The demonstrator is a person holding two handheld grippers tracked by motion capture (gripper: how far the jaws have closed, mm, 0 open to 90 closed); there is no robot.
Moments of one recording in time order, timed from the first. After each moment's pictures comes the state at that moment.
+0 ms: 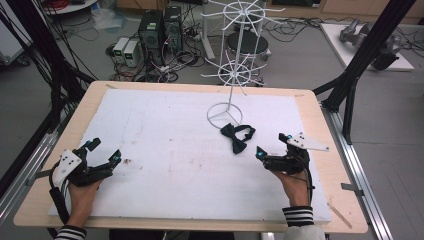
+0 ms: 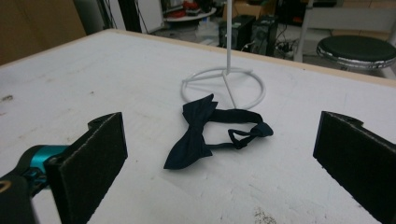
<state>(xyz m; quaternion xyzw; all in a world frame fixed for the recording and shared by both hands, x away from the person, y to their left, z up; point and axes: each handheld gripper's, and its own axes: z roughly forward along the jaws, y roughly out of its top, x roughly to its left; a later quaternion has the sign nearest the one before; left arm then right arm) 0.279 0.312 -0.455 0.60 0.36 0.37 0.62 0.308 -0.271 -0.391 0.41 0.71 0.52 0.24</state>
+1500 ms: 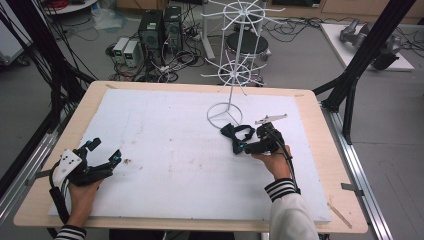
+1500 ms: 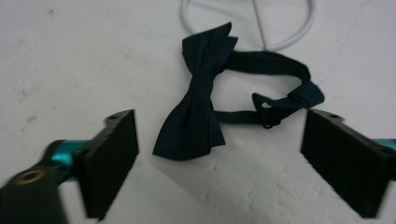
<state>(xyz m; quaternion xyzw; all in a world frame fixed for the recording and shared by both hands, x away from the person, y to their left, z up) 0.280 0.312 -0.455 0.60 0.36 0.36 0.61 0.382 -0.224 -0.403 0.43 0.82 0.34 0.13</state>
